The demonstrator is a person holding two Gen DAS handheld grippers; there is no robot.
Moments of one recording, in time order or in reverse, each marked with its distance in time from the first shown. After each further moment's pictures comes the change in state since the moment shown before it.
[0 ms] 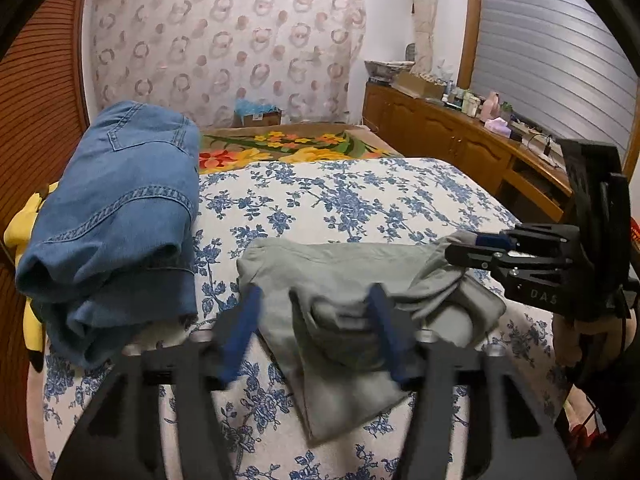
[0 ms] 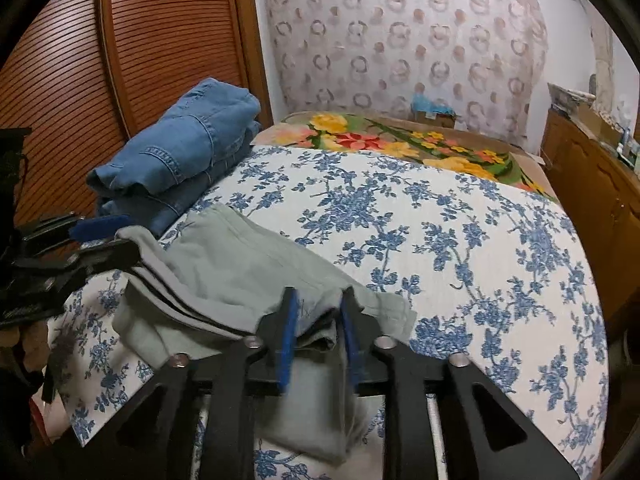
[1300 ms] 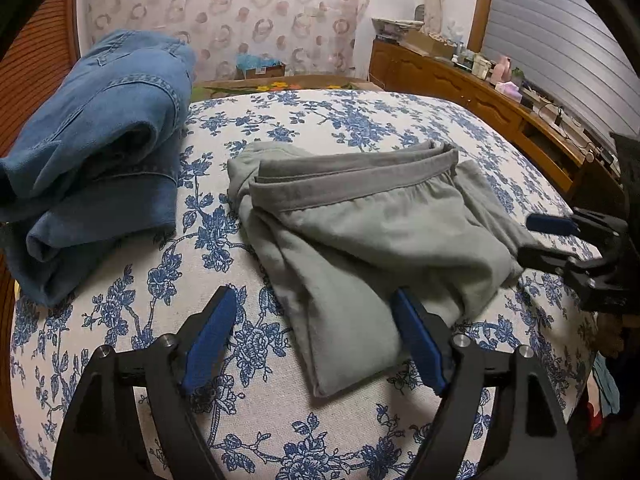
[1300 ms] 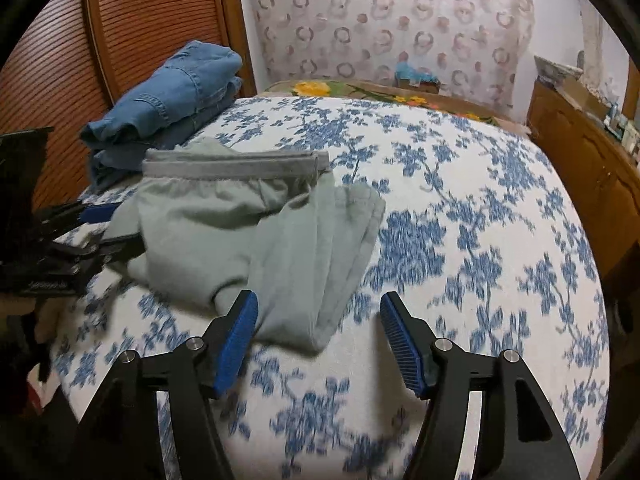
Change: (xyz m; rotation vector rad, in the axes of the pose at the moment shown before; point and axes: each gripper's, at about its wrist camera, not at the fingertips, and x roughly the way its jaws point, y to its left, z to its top) left arm 0.034 0.003 -0.041 -0.016 0.163 0.015; right arm -0.026 -0.010 -0.055 0.041 0.106 -0.016
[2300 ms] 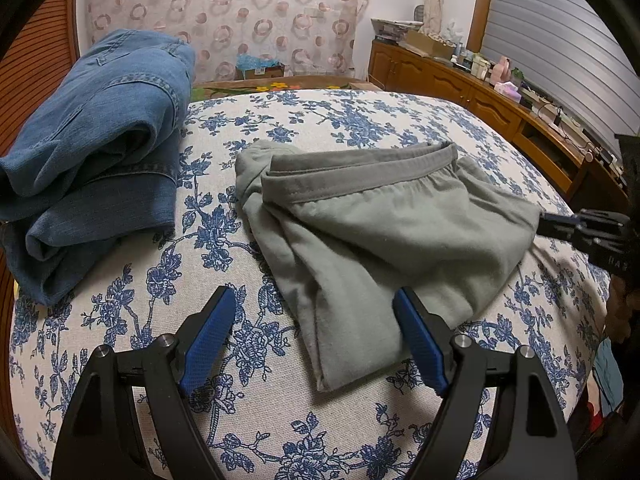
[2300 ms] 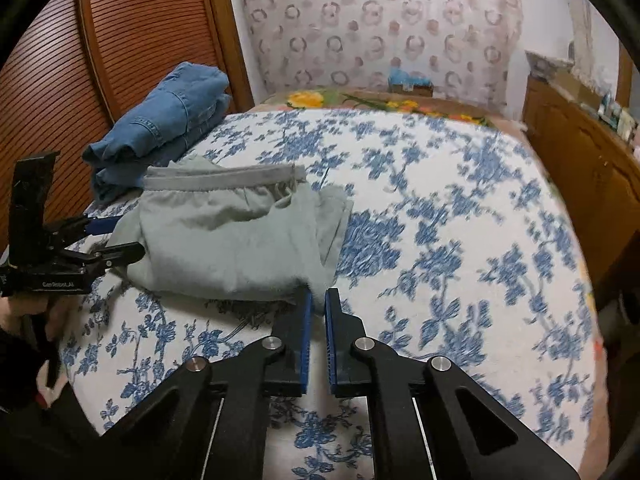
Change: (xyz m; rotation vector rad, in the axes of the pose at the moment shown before) left arm -0.001 -0.001 0.000 0.003 -0.001 -0.002; right arm -0.018 -0.026 -0.006 0.046 -0.029 0.024
